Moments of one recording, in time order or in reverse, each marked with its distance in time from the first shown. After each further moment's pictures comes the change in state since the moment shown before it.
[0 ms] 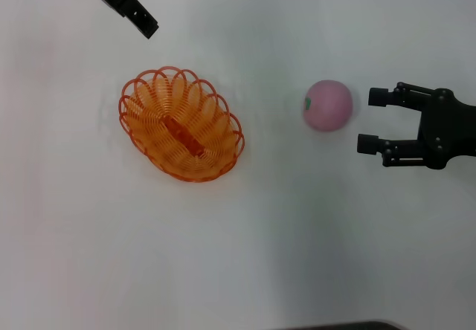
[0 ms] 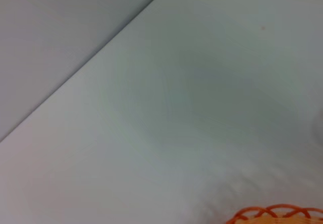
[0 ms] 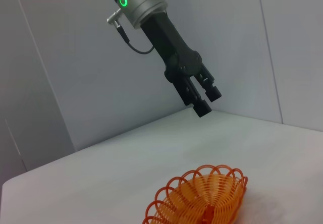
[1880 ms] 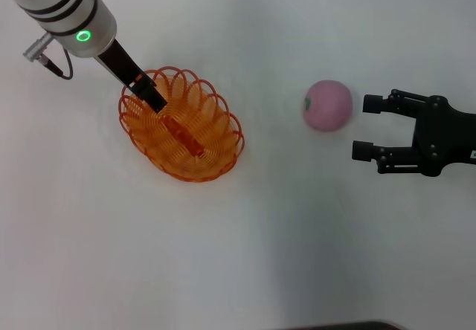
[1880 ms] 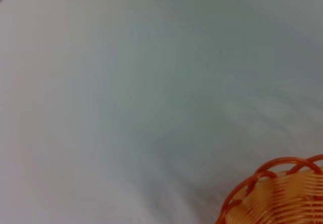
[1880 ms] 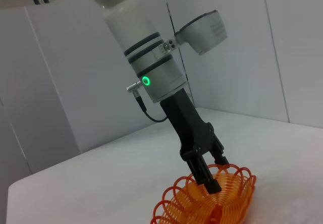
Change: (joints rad) left arm 0.035 -0.047 0.158 -0.385 0.001 -0.373 -0.001; right arm -0.007 0.010 -0.003 0.014 -0.002 0.000 -0.009
